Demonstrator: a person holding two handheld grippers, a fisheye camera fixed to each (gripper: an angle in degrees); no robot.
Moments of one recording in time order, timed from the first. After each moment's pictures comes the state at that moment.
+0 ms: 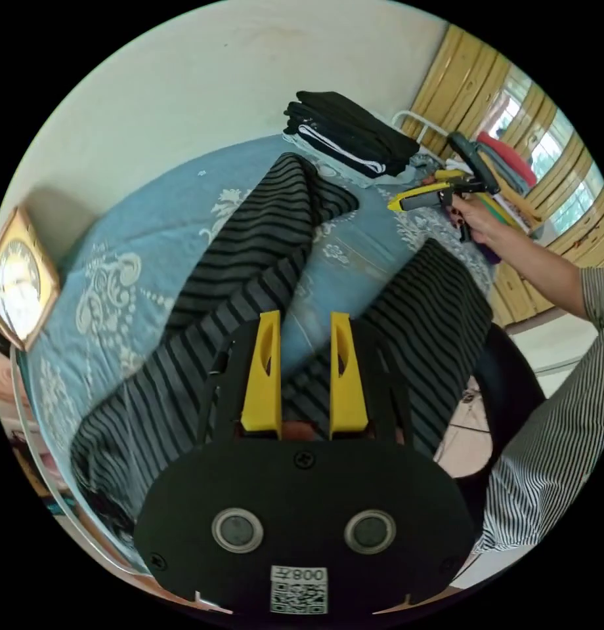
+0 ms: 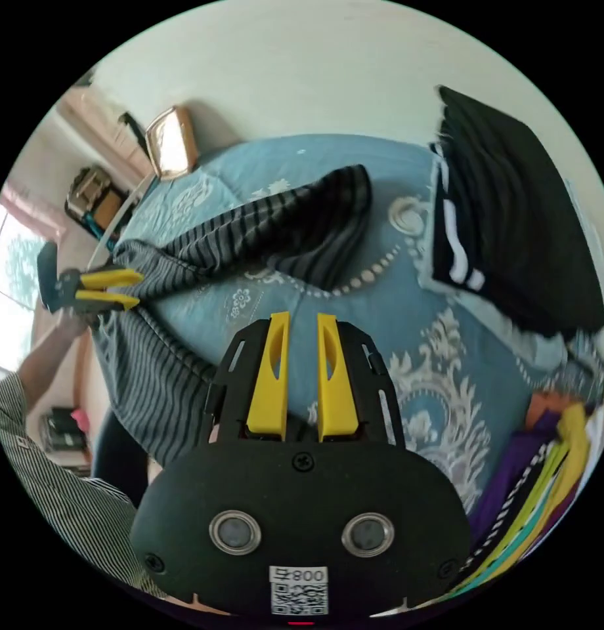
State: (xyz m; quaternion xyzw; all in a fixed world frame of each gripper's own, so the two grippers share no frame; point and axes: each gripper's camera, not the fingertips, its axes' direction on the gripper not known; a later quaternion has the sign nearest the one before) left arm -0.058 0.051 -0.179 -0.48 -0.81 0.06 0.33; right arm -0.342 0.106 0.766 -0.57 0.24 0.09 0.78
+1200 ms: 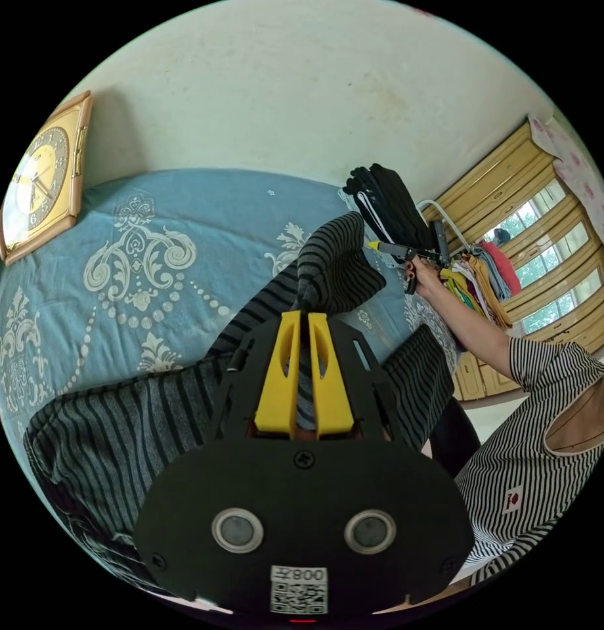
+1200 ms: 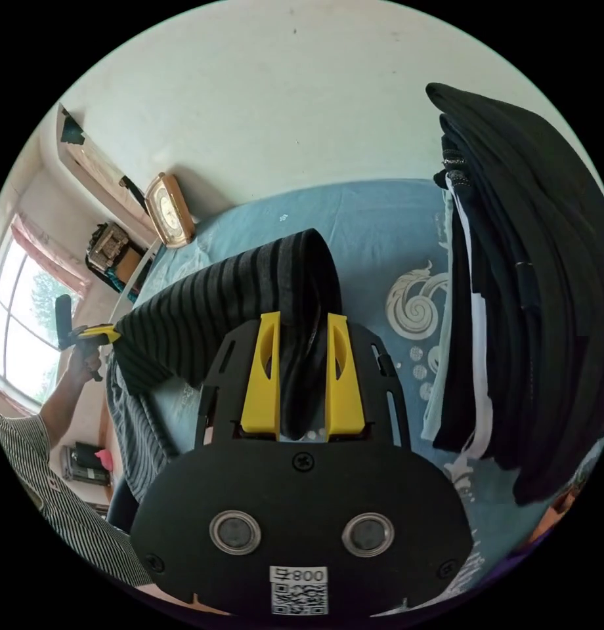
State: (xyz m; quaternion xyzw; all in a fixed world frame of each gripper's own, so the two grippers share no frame) left arm 0.119 -0.094 -0.326 -0.31 -0.82 0.03 0.48; right arm -0.173 0.079 0.798 -0.46 0.21 0.14 0.85
